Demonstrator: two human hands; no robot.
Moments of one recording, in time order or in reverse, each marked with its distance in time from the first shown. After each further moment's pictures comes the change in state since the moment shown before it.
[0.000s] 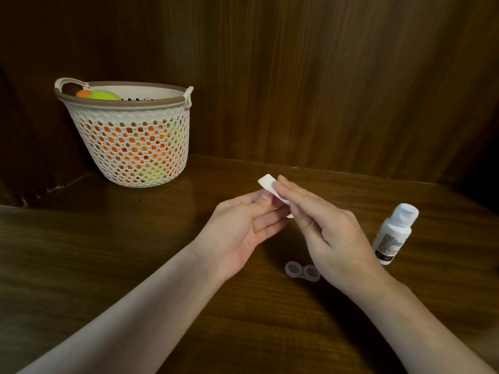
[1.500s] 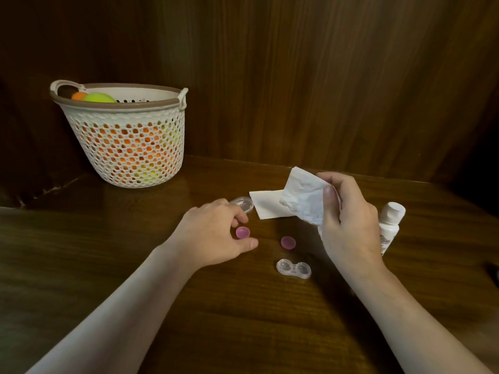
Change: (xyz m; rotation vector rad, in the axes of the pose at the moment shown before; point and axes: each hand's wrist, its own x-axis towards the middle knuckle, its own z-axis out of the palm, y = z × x) left_hand -0.003 0.018 -0.029 1.798 0.130 0.093; right_hand 0.007 0.030 -0.009 -0.151 0.408 0.247
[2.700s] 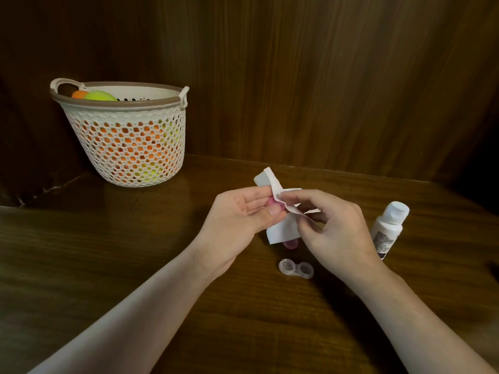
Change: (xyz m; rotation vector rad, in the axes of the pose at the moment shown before) left_hand -0.001 0.034 0.014 -1.318 0.077 0.050; right_hand -0.006 -0.011 -0.001 0.141 -0.283 -0.247
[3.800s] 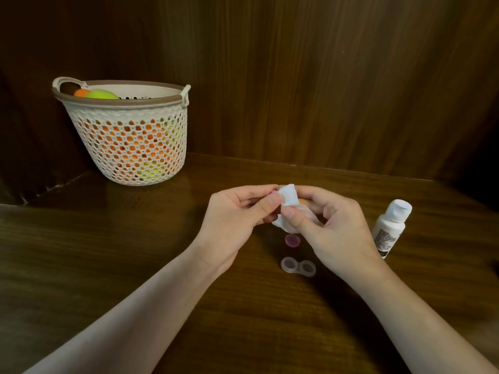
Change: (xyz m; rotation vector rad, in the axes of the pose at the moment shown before) left_hand 0.002 -0.005 -0.003 -0.065 0.080 0.056; right_hand -0.001 -0.027 0.001 0.309 -0.012 0.180
